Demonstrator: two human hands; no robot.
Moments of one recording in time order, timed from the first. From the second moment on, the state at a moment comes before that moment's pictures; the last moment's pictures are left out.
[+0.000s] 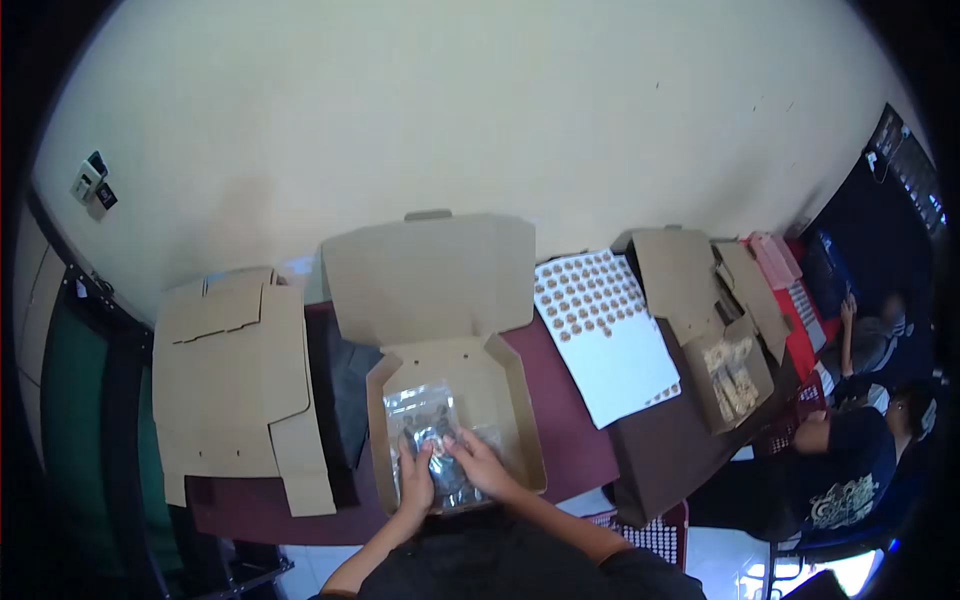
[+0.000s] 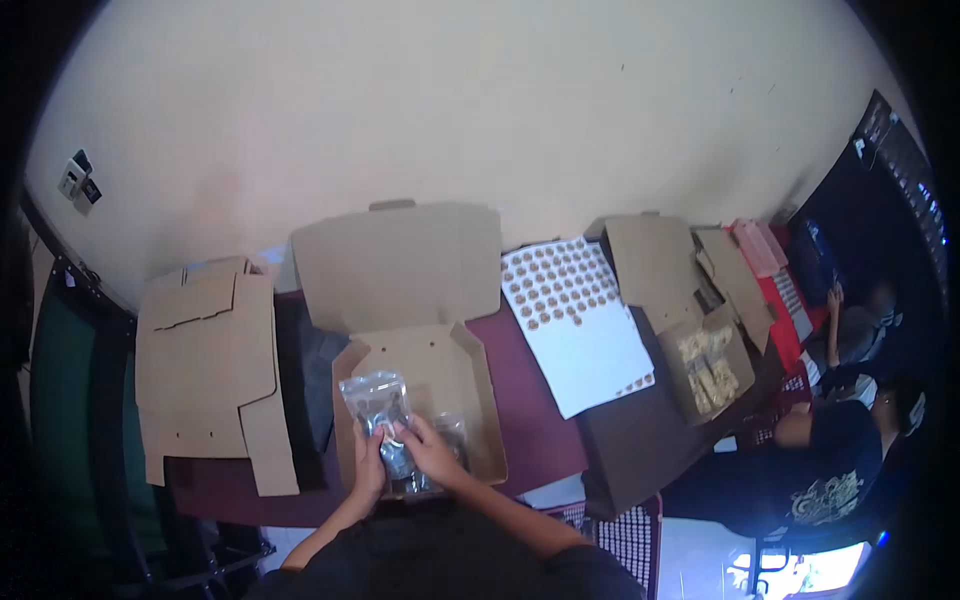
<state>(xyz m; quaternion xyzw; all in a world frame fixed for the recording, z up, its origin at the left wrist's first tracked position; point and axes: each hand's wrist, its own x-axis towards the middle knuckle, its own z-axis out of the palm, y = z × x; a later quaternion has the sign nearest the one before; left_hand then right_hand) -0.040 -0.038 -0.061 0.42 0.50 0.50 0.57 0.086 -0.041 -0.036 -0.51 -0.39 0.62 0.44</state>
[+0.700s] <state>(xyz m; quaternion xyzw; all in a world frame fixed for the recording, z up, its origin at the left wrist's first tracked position) -0.035 -0.017 -0.046 0.62 0.54 0.28 0.50 0.217 -0.048 -0.036 -0.68 -0.36 0.35 0.53</state>
